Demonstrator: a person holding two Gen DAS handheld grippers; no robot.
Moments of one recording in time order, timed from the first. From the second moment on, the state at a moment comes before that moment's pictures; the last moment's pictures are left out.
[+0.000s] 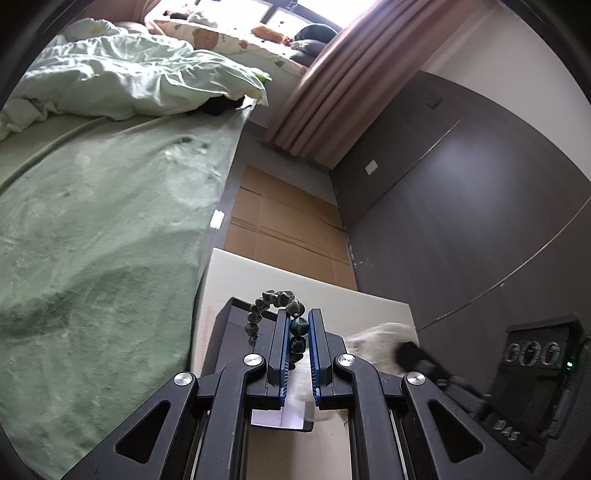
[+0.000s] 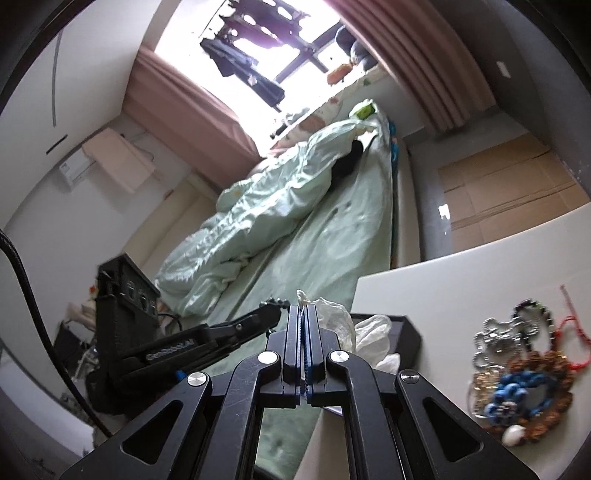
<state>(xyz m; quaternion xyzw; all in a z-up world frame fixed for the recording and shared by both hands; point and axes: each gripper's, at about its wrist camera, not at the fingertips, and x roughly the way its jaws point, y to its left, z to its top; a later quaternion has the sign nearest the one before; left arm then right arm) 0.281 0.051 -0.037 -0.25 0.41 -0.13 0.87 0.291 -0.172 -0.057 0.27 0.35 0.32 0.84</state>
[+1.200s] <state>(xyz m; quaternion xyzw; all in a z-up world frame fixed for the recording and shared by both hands) 0.279 -0.027 -0.065 -0.17 0.47 -0.16 0.85 0.279 -0.287 -0.094 0.28 0.45 0.17 0.83</state>
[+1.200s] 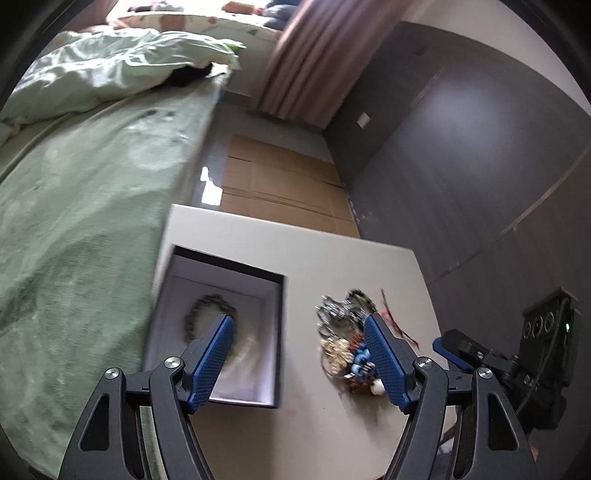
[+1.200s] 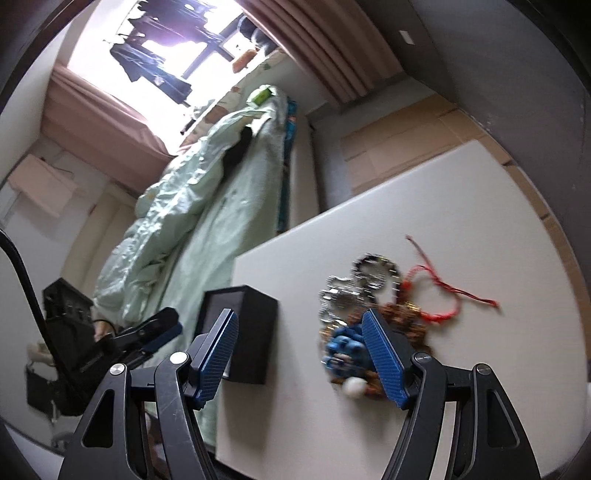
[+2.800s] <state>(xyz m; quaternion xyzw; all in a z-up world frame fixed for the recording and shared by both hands) 0.283 -0.113 -0.103 -0.11 0.50 -0.22 0.83 0.292 -0.318 -0.165 0.27 0.56 0.08 0.78</state>
